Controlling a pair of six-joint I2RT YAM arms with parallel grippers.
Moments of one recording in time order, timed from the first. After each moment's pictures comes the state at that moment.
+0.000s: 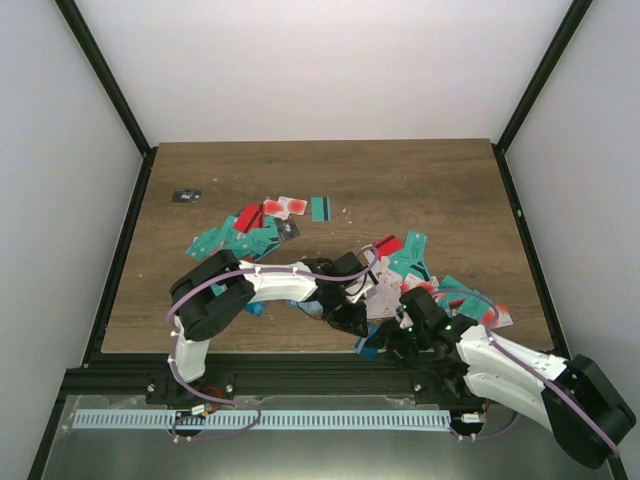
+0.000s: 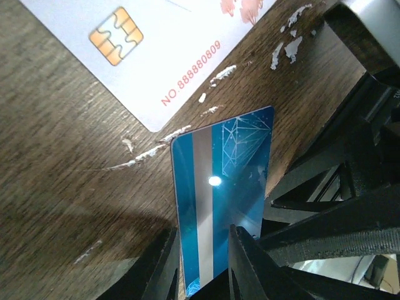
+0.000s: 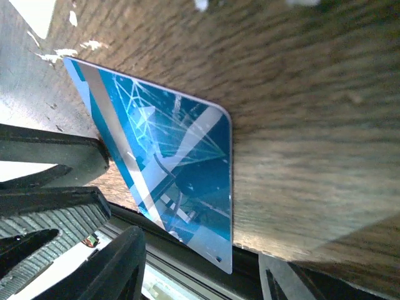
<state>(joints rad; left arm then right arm) -1.02 1.96 1.16 -0.41 0.61 -0.58 0.66 0.90 0.17 -0.35 -0.58 1.27</state>
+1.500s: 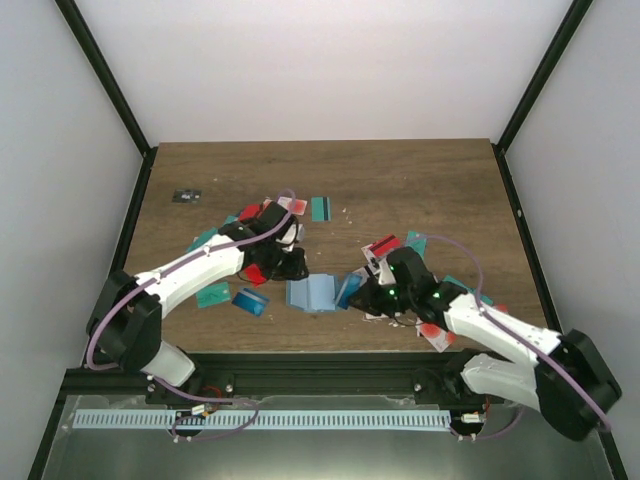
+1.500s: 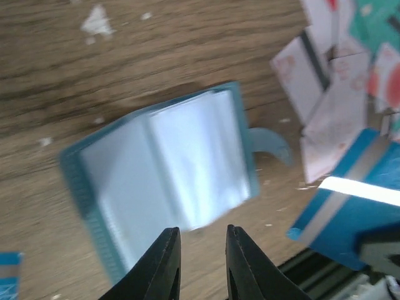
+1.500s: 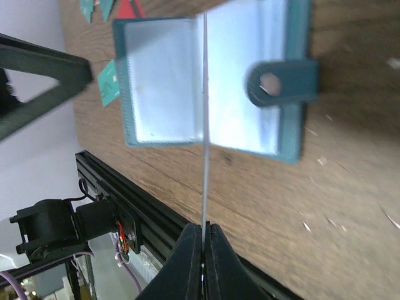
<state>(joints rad) -0.68 1.52 1.09 -0.69 0.33 -0.56 0.65 1.04 0.47 -0.21 -0.51 0.97</state>
